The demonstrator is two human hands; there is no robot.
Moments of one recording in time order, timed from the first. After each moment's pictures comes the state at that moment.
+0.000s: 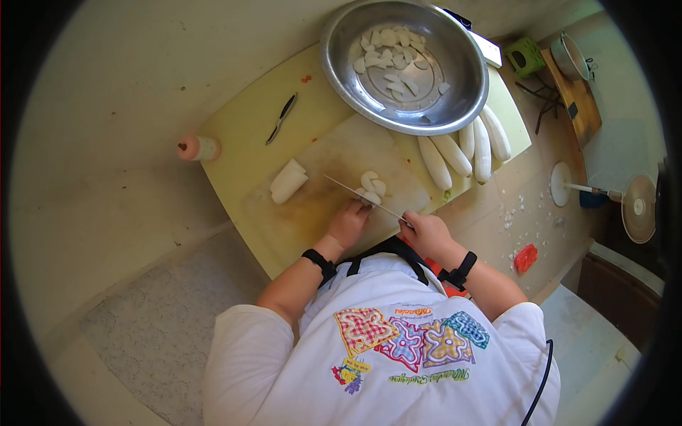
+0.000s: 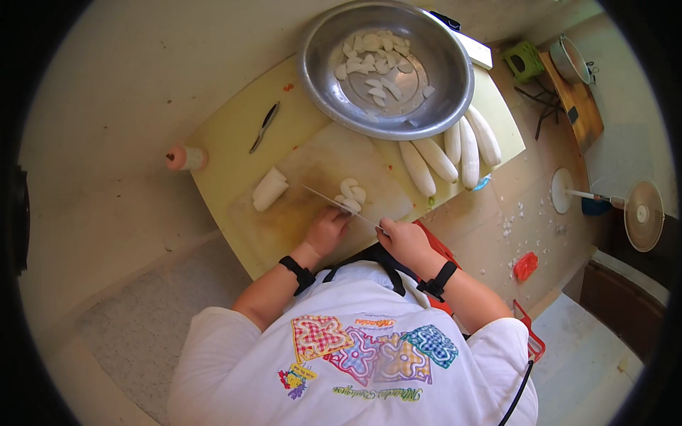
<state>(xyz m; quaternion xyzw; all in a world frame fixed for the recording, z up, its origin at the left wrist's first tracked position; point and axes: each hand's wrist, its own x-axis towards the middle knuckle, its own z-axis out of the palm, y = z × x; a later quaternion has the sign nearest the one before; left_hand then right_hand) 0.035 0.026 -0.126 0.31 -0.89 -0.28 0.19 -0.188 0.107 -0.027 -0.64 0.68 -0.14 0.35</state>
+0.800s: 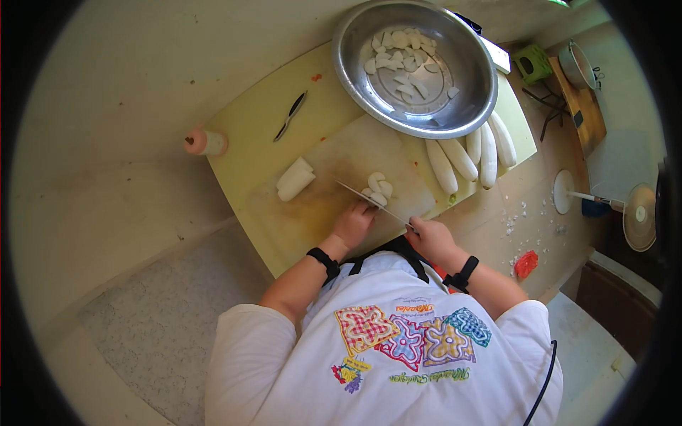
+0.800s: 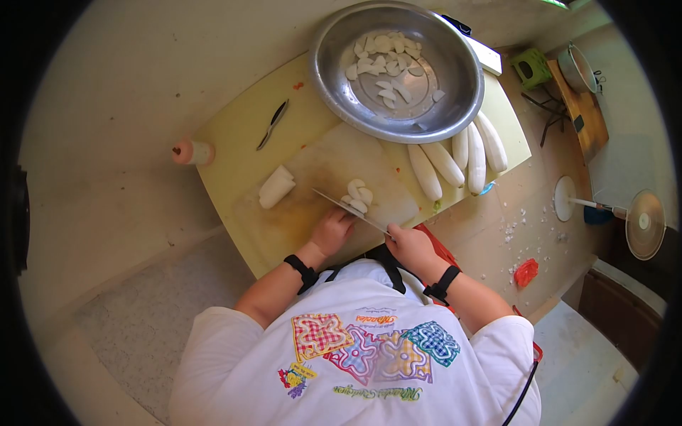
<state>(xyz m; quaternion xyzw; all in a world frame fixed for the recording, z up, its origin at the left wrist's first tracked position) 0.036 0.028 -0.133 0.33 -0.88 -0.29 0.17 -0.190 0.118 -0.042 -0.64 0.67 -0.13 0.34</state>
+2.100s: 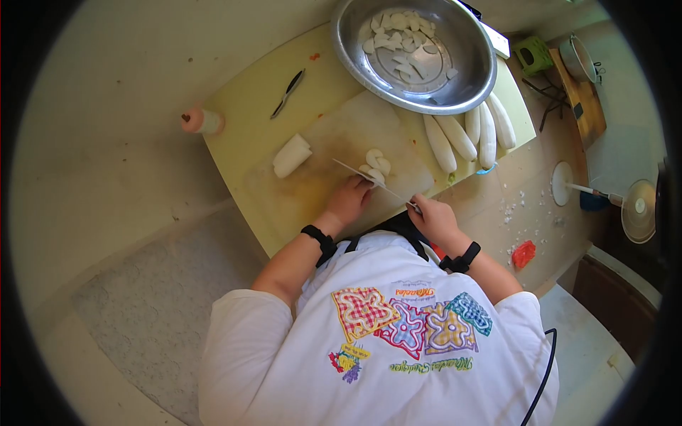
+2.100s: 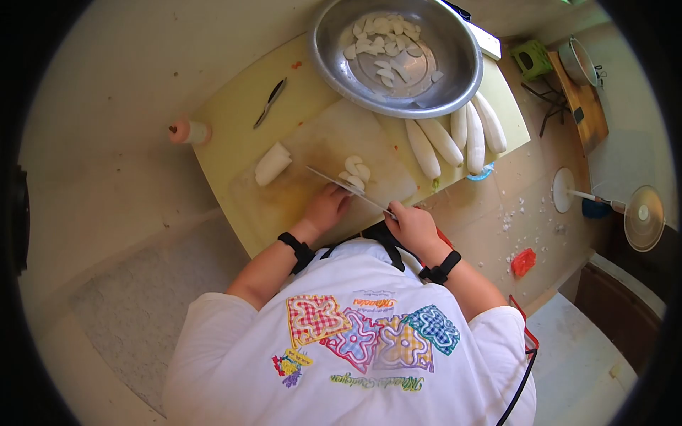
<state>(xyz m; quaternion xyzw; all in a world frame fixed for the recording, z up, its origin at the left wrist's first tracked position) 0.039 0.028 -0.130 0.36 -0.85 -0.34 0.17 -0.188 0.129 -0.037 -0.64 0.70 -0.14 0.29</state>
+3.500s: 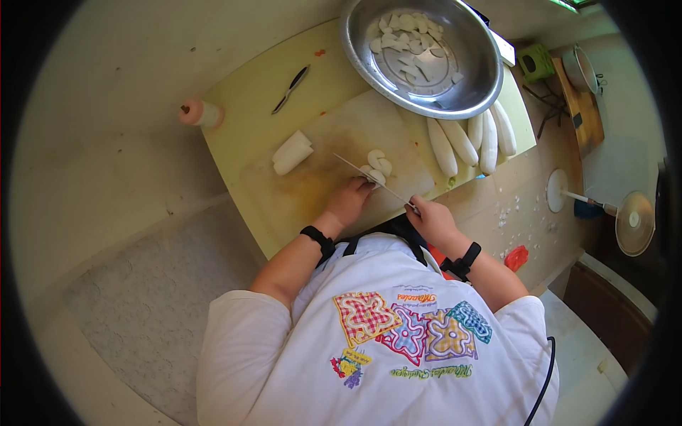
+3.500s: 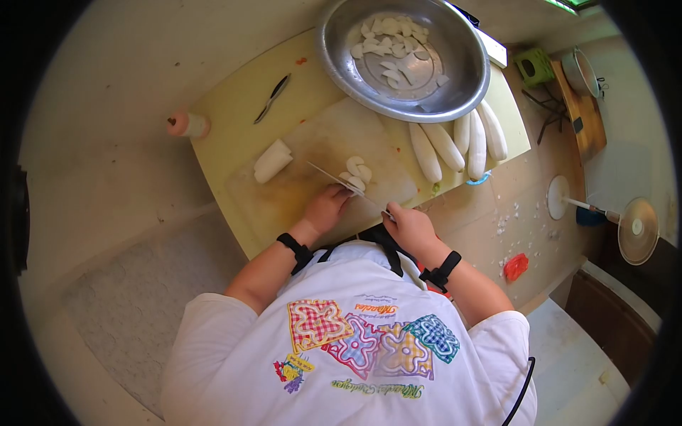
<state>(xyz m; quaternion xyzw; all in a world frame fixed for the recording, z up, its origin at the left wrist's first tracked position) 0.040 0.030 -0.128 0.36 -0.85 -0.33 0.19 -0.183 0.115 -0.025 -0.63 0.69 -0.12 0.34</state>
